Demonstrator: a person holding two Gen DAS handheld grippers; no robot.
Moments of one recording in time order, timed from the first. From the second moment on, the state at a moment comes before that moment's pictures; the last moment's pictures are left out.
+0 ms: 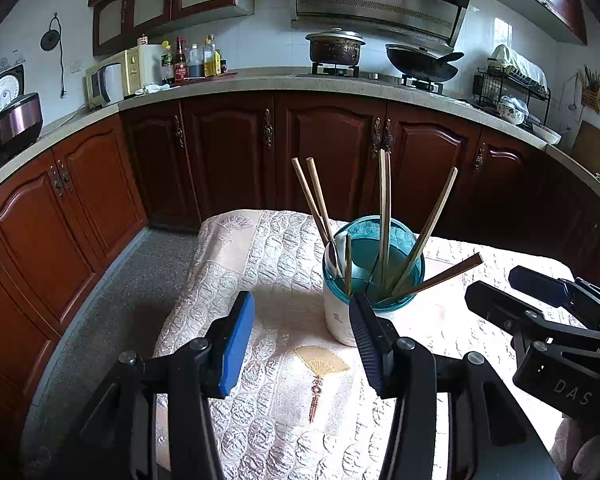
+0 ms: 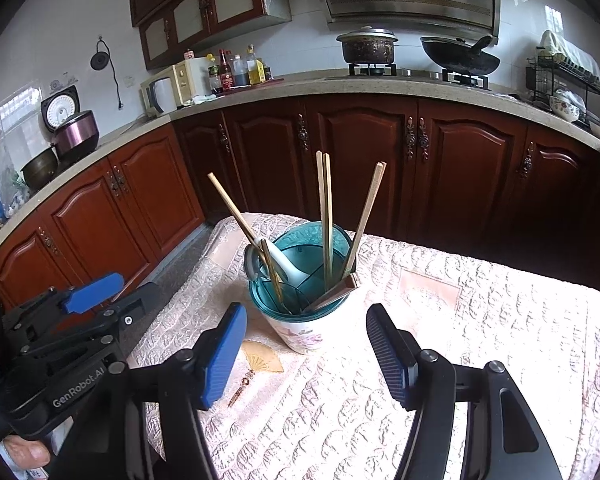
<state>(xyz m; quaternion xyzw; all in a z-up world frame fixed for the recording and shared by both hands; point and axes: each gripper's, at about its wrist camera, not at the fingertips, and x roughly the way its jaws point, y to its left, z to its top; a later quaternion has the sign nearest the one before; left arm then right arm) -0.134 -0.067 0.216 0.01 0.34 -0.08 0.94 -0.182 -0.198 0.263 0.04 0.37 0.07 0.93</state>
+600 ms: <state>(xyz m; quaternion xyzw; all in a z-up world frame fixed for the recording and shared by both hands) -0.129 -0.065 0.212 0.01 0.35 -0.08 0.93 -0.177 -0.189 0.258 0.04 0.37 0.08 0.92</state>
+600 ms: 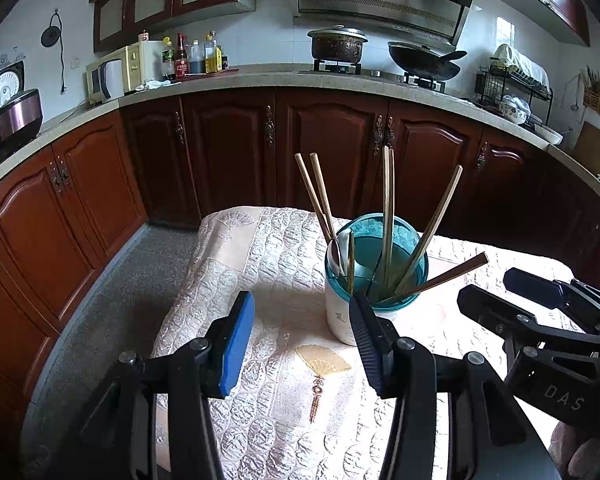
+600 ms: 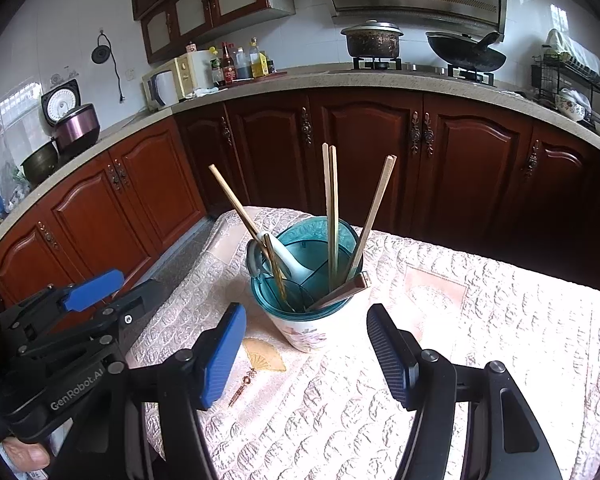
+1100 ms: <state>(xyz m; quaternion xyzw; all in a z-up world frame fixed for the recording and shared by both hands) -0.127 -0.067 0.210 0.01 0.35 -0.08 0.93 -0.175 -0.186 0.254 0.04 0.38 0.08 0.92</state>
